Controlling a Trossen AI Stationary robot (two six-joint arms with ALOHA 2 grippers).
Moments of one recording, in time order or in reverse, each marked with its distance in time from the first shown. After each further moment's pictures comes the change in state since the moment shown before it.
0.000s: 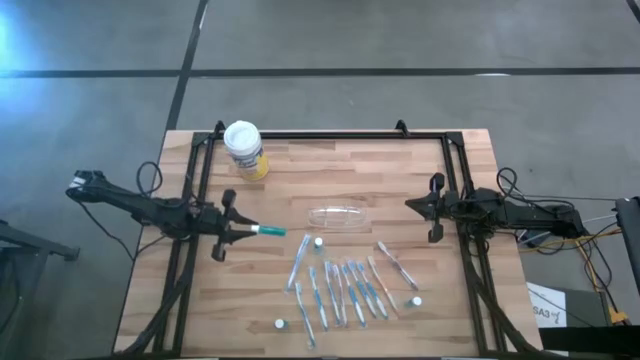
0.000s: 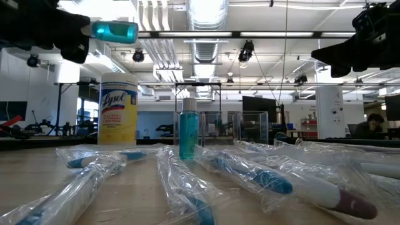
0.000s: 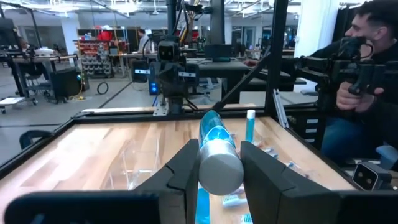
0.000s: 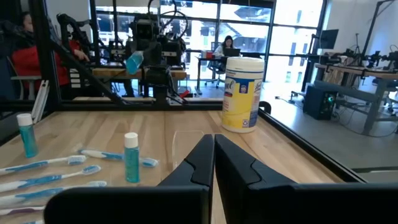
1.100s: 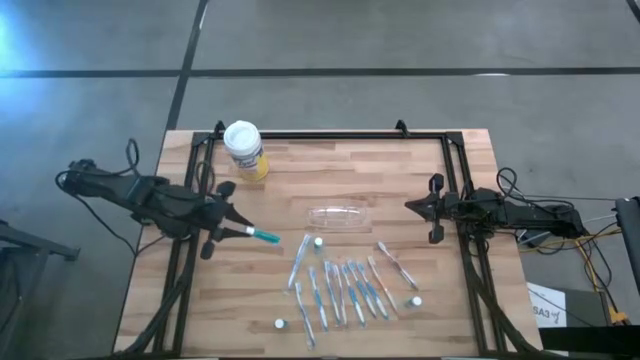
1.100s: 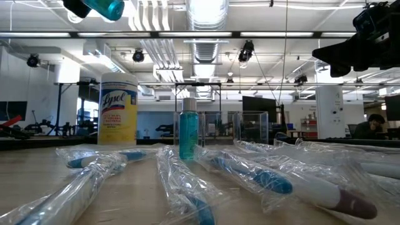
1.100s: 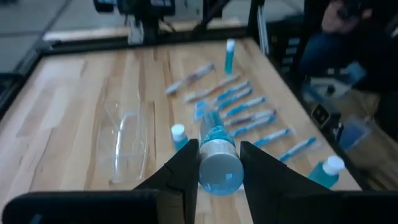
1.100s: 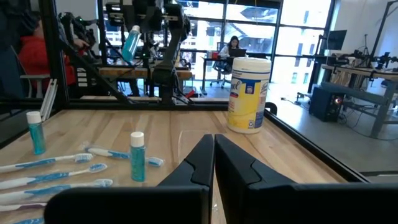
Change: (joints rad) left arm 0.000 0.231 0.695 -0.862 0.089 -0.077; right arm 0.000 0.000 0.000 0.000 -0.026 -0.004
